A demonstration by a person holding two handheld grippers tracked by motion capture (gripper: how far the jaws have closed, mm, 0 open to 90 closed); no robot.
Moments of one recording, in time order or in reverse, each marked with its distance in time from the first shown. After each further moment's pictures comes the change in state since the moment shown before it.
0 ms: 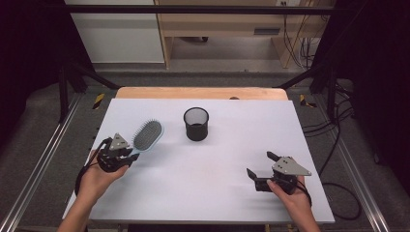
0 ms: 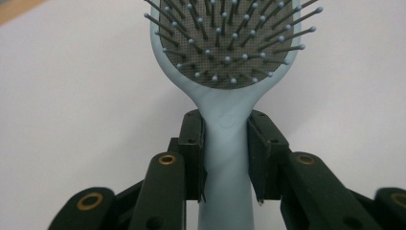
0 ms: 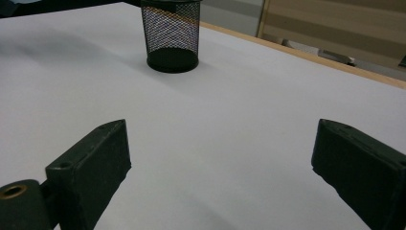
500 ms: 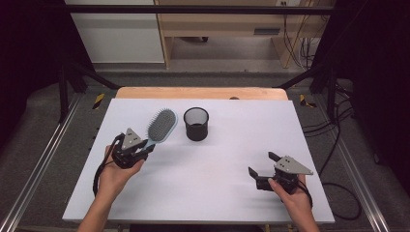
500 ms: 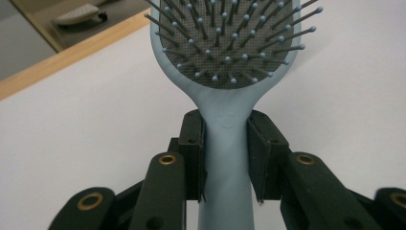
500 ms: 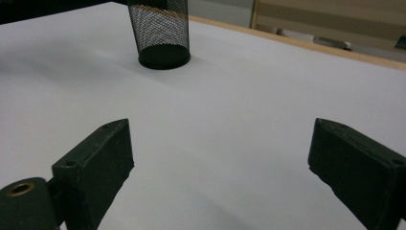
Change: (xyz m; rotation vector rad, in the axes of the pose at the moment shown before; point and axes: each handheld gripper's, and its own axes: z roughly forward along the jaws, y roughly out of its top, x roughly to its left) left arm -0.032 0.030 0.003 -0.190 0.013 0.030; right arm -0.003 -0.002 -0.001 0.021 -0.022 0.065
